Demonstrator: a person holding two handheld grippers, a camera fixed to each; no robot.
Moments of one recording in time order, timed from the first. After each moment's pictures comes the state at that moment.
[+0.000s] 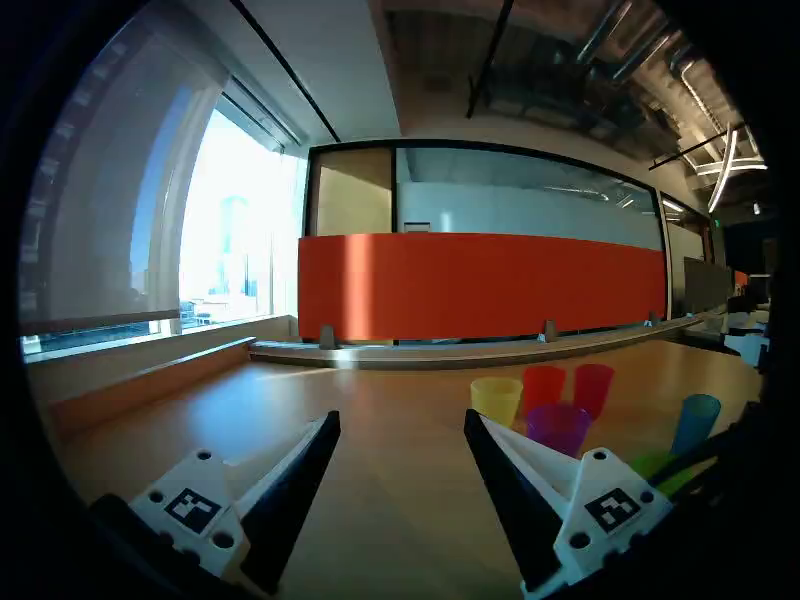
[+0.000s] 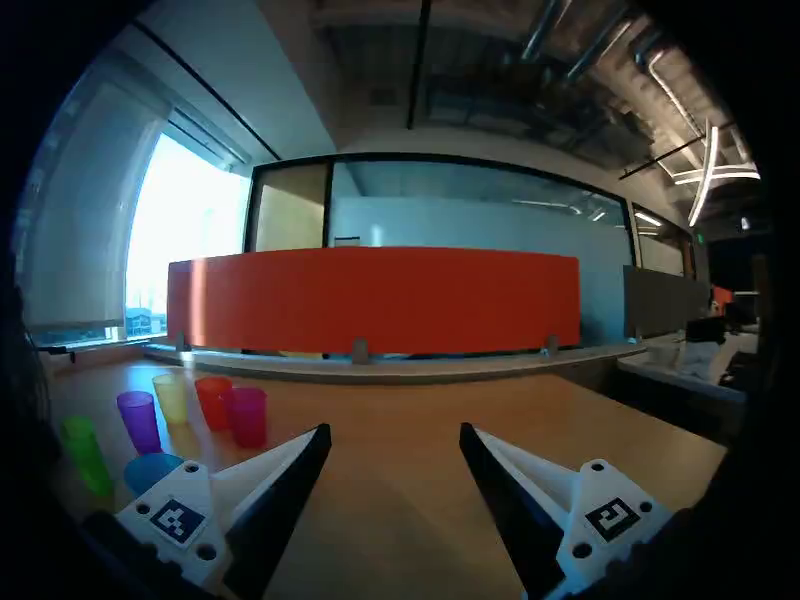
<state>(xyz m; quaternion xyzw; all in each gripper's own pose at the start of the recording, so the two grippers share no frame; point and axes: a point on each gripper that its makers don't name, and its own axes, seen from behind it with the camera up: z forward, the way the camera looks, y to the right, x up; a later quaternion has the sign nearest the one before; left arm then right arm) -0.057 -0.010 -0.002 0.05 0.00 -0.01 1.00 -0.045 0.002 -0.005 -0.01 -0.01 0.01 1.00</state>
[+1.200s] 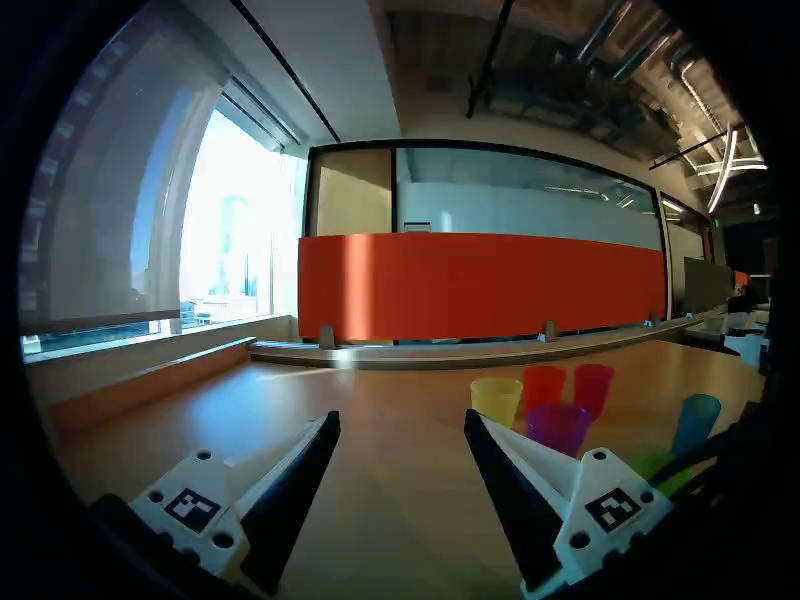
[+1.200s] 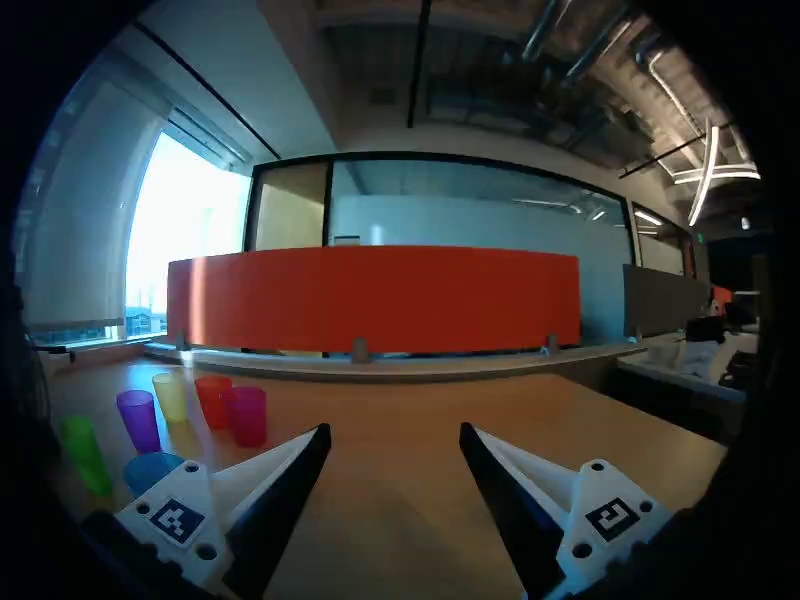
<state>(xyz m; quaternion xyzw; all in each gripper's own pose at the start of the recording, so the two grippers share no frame) -0.057 -0.010 -0.002 0.05 0.00 -0.01 1.00 -0.046 0.002 -0.004 -0.01 -0.02 0.01 1.00</state>
